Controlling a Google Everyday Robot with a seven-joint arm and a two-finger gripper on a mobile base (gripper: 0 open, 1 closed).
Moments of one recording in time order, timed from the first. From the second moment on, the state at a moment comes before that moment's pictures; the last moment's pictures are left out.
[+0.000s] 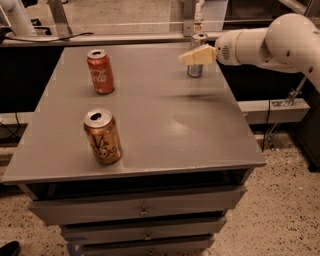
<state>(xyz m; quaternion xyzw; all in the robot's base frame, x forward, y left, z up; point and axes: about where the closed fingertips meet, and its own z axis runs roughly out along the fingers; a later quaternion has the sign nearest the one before) 0.752 -0.141 0.928 -0.30 0.76 0.18 0.54</state>
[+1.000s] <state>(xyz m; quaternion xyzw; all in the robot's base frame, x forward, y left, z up) 0.795 -0.130 0.896 -0.28 0.74 0.22 0.58</state>
